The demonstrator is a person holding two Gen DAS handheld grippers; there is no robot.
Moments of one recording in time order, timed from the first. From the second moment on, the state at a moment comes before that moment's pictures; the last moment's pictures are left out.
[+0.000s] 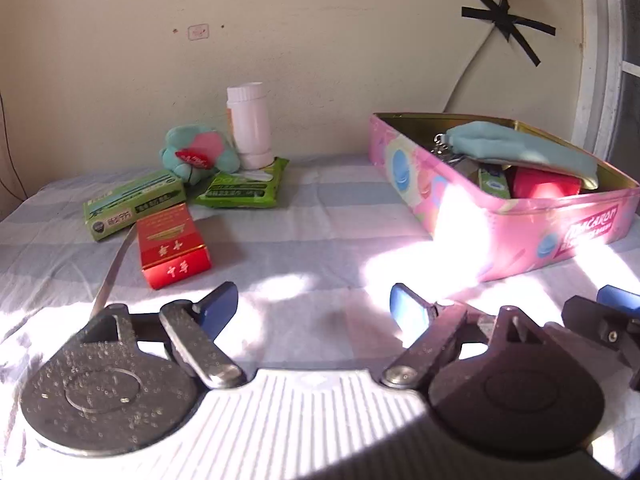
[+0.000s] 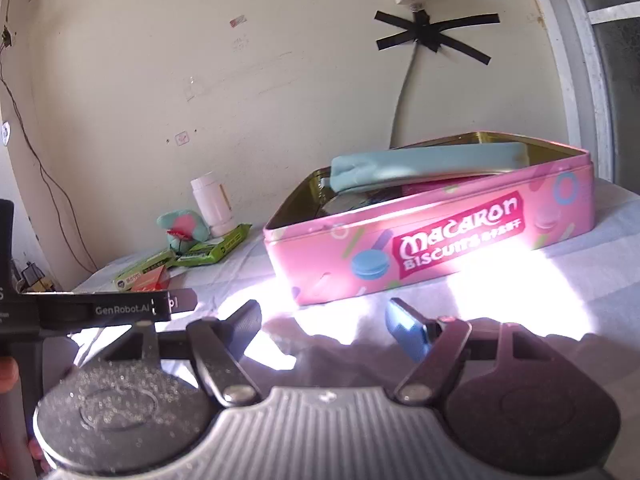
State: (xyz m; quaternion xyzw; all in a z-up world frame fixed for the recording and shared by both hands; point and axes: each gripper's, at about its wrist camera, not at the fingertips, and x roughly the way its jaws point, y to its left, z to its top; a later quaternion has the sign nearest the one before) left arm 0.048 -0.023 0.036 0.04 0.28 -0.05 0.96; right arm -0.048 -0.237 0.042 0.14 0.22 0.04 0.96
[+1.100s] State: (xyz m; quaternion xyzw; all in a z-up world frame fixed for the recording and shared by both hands) left arm 0.075 0.189 0.022 -0.15 0.27 0.11 0.95; right arm 0.156 0.007 0.023 -0.04 0.34 0.22 0.91
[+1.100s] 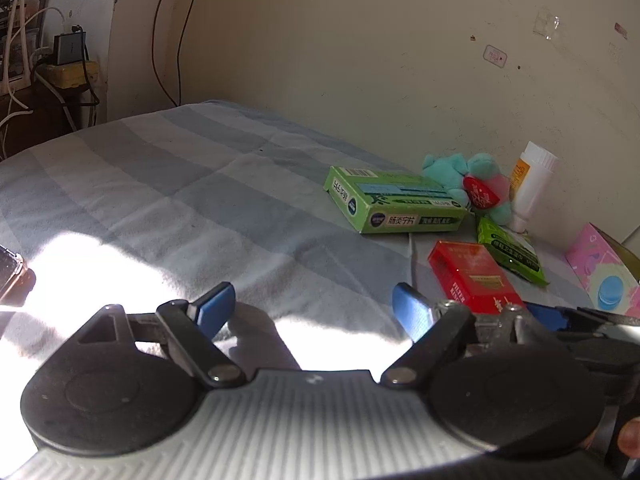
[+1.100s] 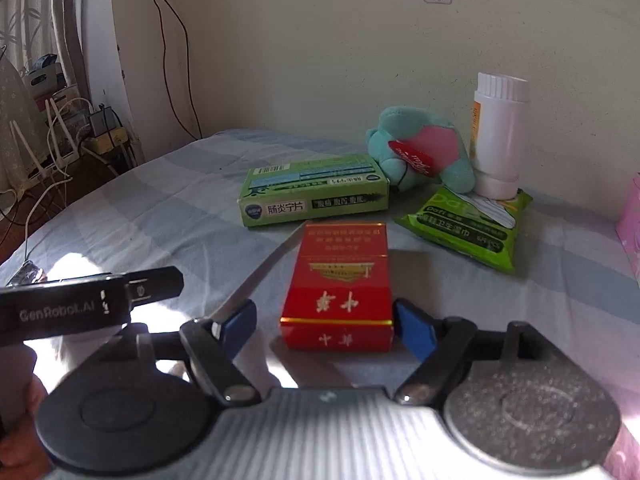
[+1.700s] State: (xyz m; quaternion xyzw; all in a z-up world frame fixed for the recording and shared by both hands) left arm 0.068 0.125 0.025 -0.01 0.26 -0.02 0.97; right arm -0.043 -0.167 0.028 -0.05 0.34 0.16 0.92
